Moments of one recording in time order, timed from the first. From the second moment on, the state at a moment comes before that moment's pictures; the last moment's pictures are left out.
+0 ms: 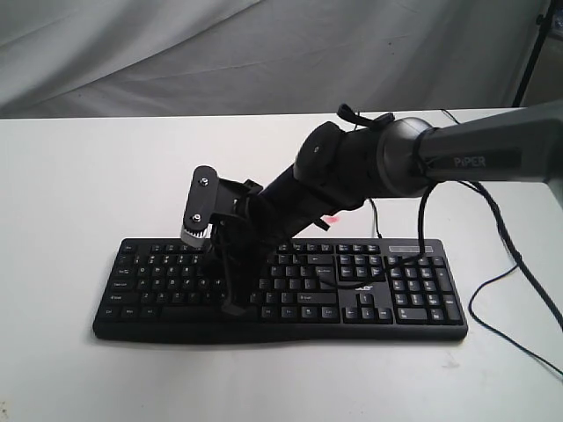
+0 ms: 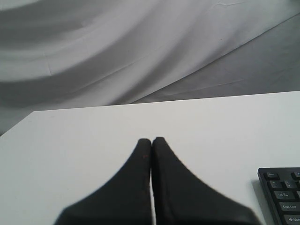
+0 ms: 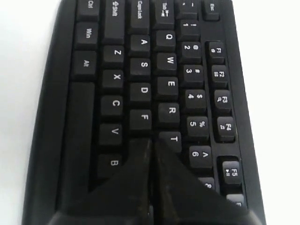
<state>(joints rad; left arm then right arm) 0.13 0.00 -0.01 0.03 0.19 0.09 0.38 2.14 -1.40 0.89 0.57 -1.59</state>
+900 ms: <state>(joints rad) 0.13 0.00 -0.01 0.03 0.19 0.09 0.53 2.31 -1.68 0.77 0.53 -1.28</state>
